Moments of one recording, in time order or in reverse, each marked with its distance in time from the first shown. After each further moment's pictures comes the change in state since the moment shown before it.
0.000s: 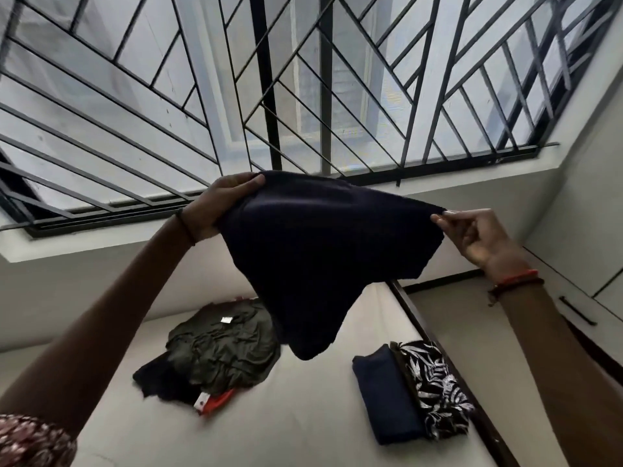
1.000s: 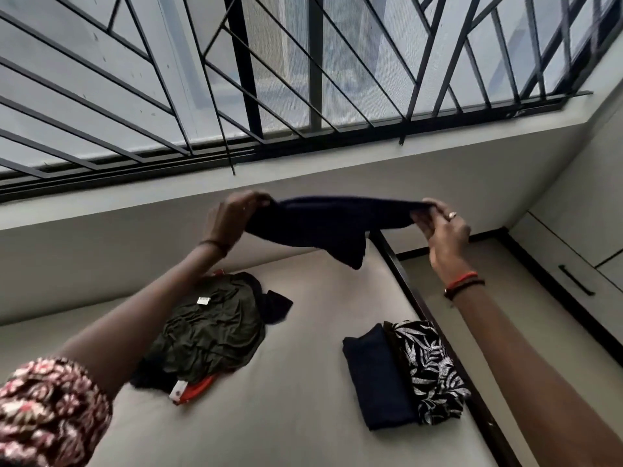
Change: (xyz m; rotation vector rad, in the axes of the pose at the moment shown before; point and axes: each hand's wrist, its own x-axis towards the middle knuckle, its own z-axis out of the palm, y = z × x) left_hand 0.115 -0.189 -0.006 0.943 0.360 0.332; right_hand 0.144 0.107 -0.024 -0.085 0.204 -0.345
